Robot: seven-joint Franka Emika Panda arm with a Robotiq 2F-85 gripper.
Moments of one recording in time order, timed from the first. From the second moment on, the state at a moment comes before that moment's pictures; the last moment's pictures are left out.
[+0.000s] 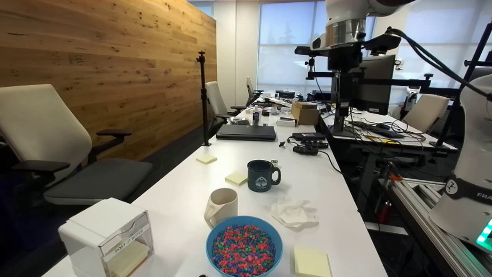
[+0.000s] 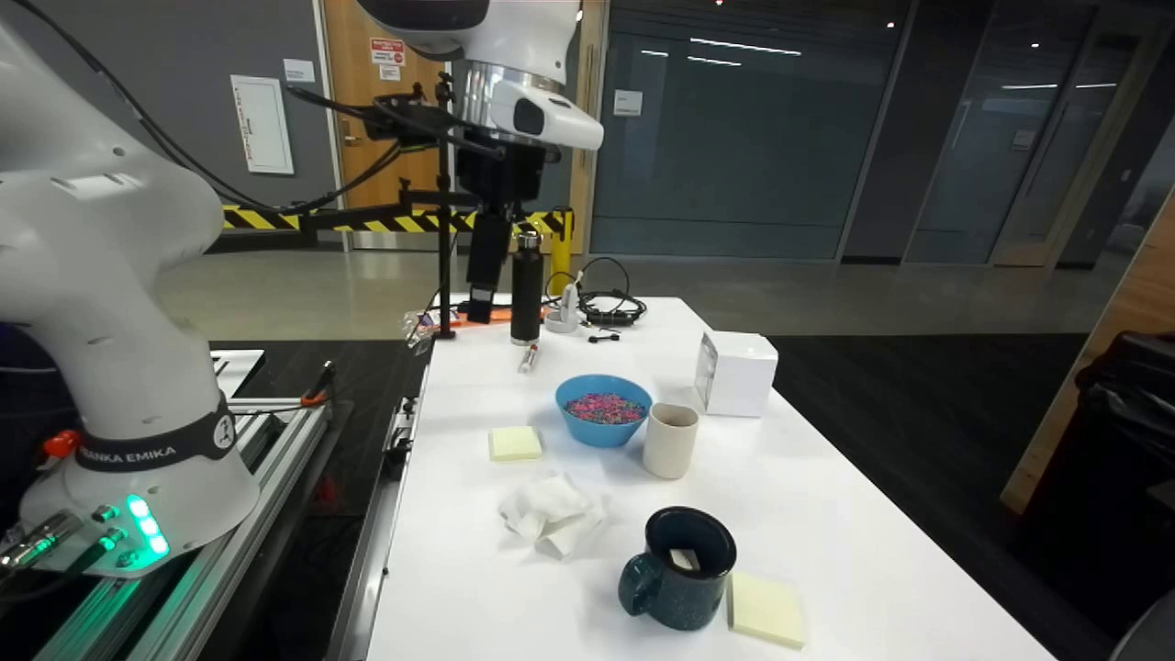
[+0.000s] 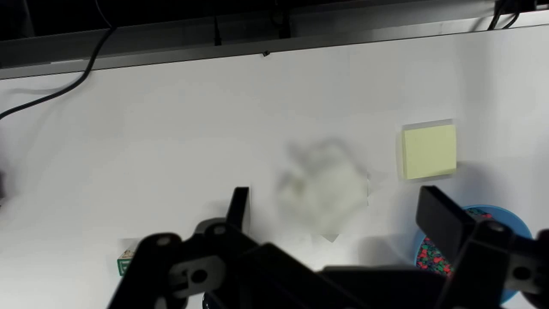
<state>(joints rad) -0.04 -0.56 -0.03 -2.56 -0.04 1.89 0.03</state>
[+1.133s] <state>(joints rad) -0.04 -0.58 0.05 -2.56 -0.05 2.00 0.13</state>
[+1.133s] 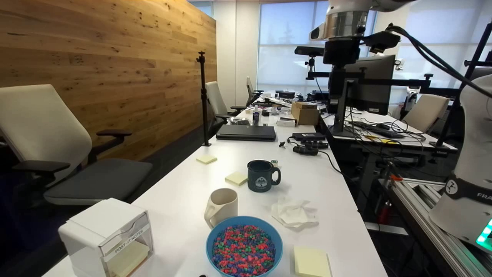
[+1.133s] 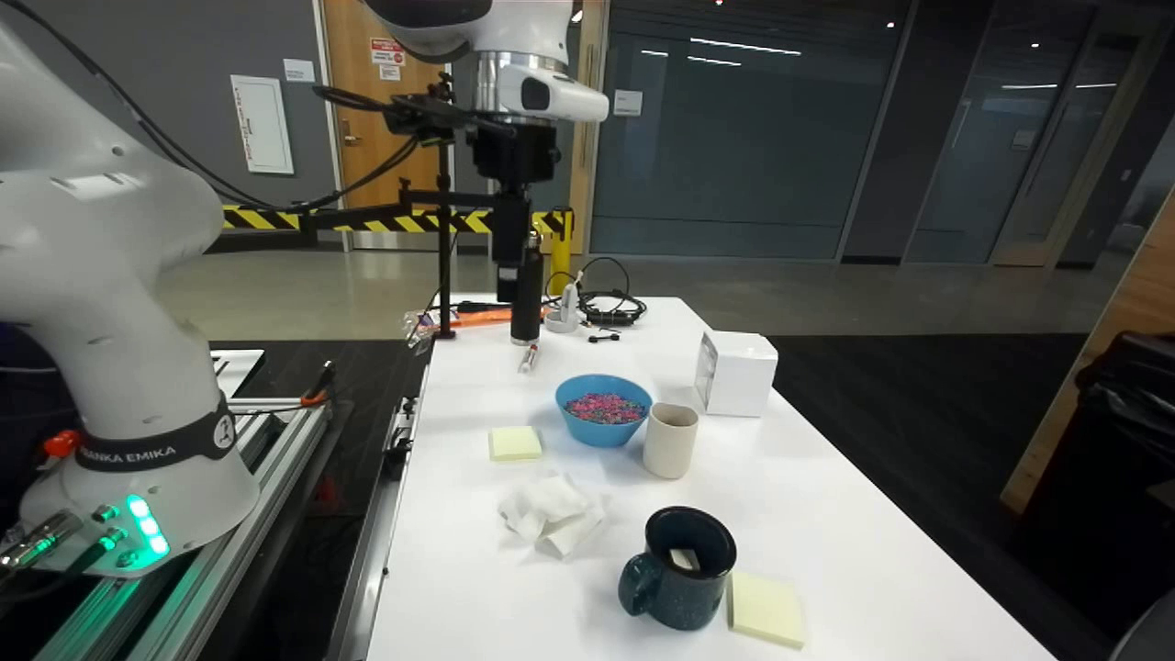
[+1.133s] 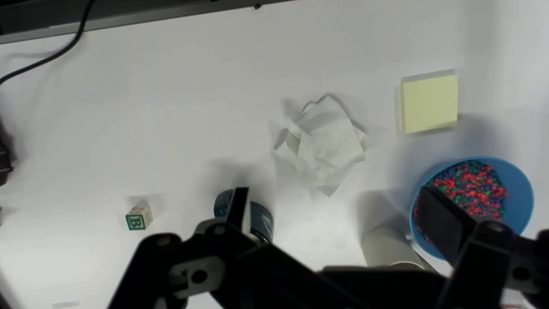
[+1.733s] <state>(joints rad) 0.00 -0.57 0.19 -2.59 -0.03 2.07 0.36</state>
